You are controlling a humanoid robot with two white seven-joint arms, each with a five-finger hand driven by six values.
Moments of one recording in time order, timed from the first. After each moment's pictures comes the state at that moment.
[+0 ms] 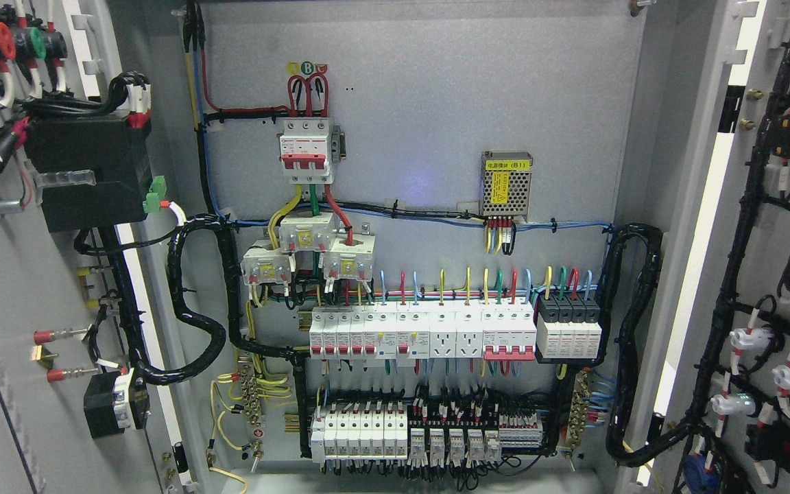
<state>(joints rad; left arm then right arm) 0.06 -0.04 0.04 0.00 0.00 -0.19 -0.23 -0.58 0.08 0.71 -1.46 -0.58 0.16 0.84</state>
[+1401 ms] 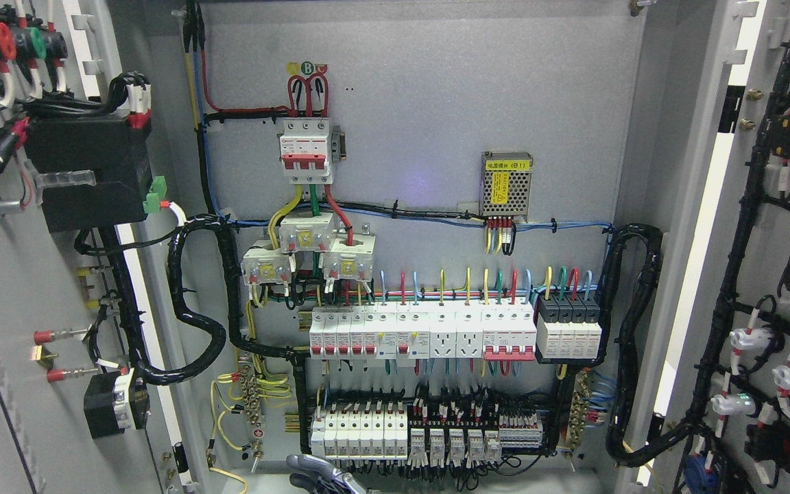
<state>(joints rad) 0.34 -0.01 -0.05 -0.83 -0.01 -0.18 -0.26 -0.26 -0.01 0.56 -1.65 -0.52 -0.19 0.45</state>
